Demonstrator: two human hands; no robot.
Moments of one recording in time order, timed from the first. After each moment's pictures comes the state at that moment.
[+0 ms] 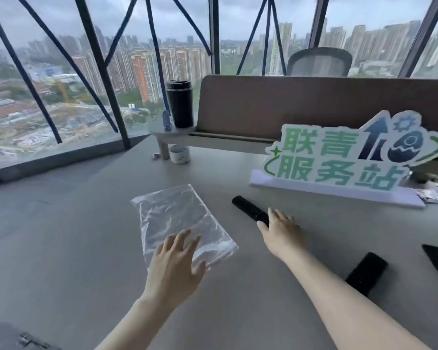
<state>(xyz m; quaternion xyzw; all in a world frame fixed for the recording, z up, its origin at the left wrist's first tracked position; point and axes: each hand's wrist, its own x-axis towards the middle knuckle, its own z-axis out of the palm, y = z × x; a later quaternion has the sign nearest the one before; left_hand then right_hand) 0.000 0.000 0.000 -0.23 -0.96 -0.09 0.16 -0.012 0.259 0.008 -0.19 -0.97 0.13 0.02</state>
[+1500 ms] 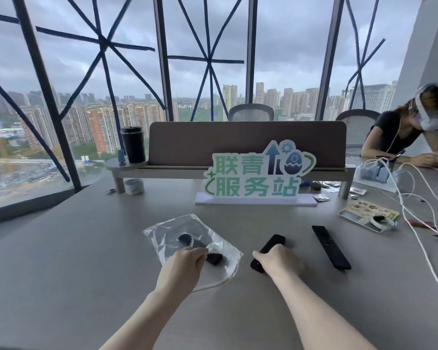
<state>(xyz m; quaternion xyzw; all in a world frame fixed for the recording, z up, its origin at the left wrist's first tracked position) 0.097 0.099 0.023 -0.32 -0.90 -0.28 0.11 0.161 0.317 0.015 -0.45 -0.86 0.24 0.08</state>
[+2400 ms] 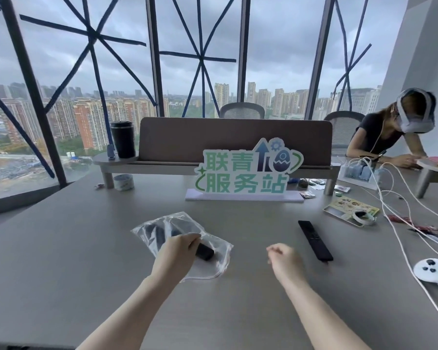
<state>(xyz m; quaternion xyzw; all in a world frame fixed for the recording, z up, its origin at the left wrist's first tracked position) 0.097 0.112 0.036 -0.27 -0.89 -0.35 0.08 0.216 0.329 0.011 -0.38 -0.78 0.46 0.20</state>
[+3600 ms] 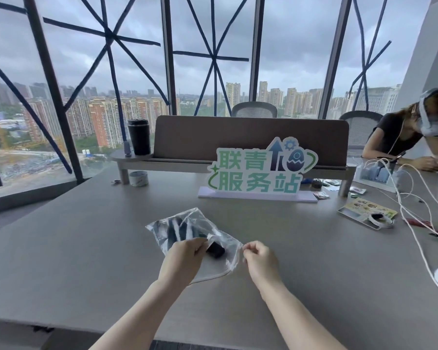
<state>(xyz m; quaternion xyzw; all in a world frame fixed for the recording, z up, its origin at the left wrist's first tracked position) 0.103 0.089 0.018 -0.27 -0.89 -0.37 0.09 0.188 0.256 0.012 -0.31 -0.76 0.53 0.19</state>
